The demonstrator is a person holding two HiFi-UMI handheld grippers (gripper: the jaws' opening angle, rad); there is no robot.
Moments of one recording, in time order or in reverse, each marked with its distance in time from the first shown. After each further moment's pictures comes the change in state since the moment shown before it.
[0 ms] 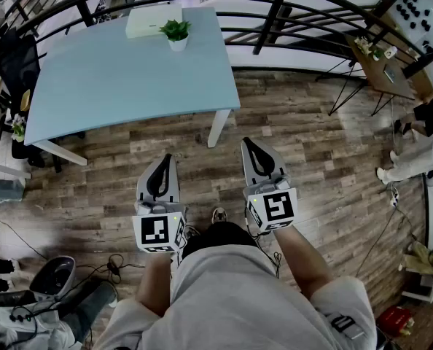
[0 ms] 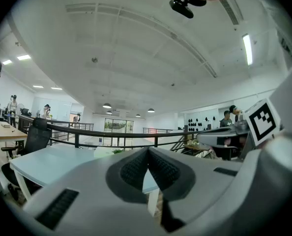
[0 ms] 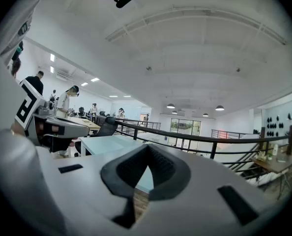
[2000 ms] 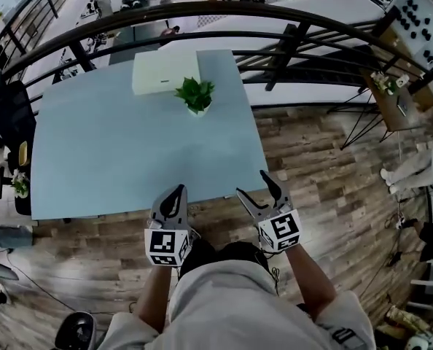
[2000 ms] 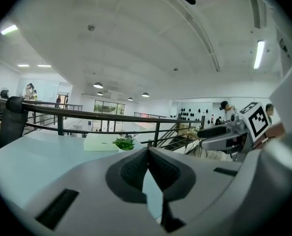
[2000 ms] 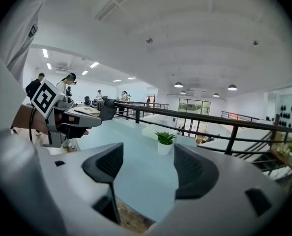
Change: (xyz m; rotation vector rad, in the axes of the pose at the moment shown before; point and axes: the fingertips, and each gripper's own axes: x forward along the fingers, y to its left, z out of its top) left arm 0.235 0.160 -0.071 -0.065 0.219 -0.147; right arm 0.251 -0.035 -0.105 0.060 0.267 0.121
